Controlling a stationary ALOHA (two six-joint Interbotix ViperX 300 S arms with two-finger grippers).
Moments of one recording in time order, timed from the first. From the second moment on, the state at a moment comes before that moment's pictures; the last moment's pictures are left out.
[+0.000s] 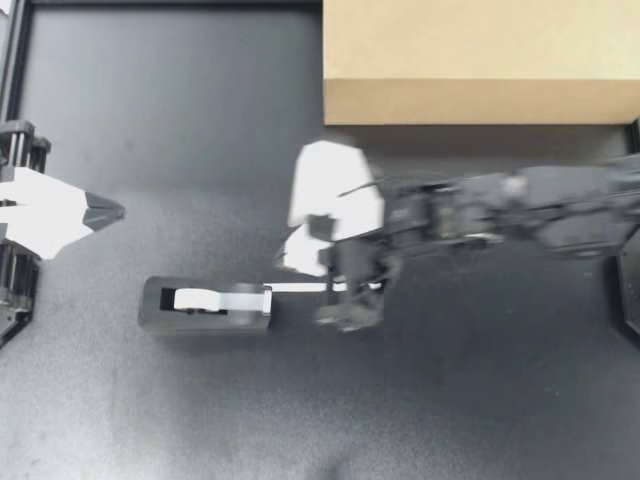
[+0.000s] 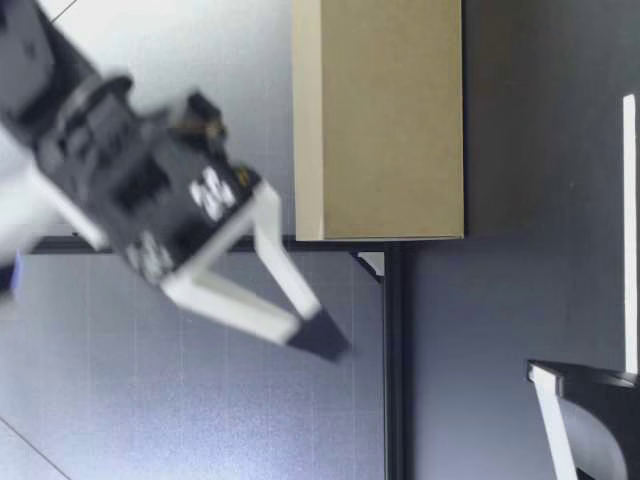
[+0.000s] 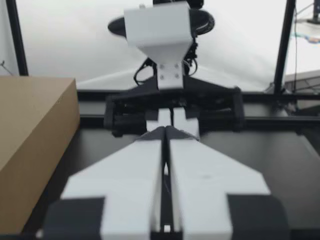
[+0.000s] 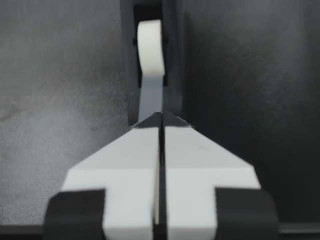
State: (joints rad) left arm 0.02 -0.92 1.24 0.00 -0.39 0.00; right arm -0.02 0.12 0.32 0.03 0.37 0.08
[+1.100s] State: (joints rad) left arm 0.02 -0.92 1.29 0.00 -0.39 -0.01; right arm -0.28 0.60 -0.20 0.81 1.13 -0.43
